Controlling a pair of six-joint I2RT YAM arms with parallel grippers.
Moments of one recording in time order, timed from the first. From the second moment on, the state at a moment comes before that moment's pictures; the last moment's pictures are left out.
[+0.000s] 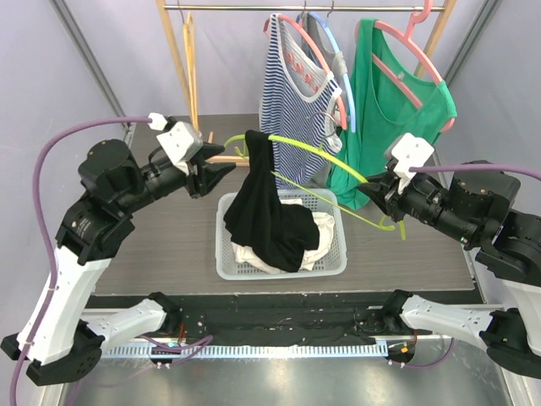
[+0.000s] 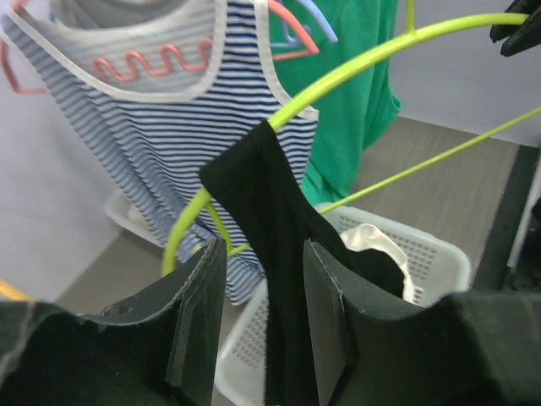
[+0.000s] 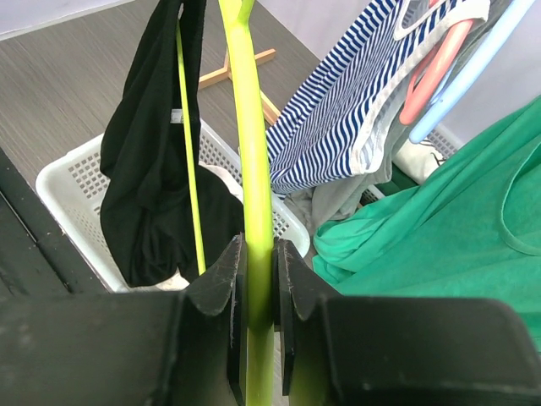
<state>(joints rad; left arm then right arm) -0.59 1.00 1.59 -0.60 0.37 0.24 0.84 0.94 1.74 -1.03 0.10 -0.23</state>
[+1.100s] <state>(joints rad) -0.74 1.19 1.52 -0.53 0.21 0.18 0.84 0.92 1.71 -1.03 0.10 -0.24</state>
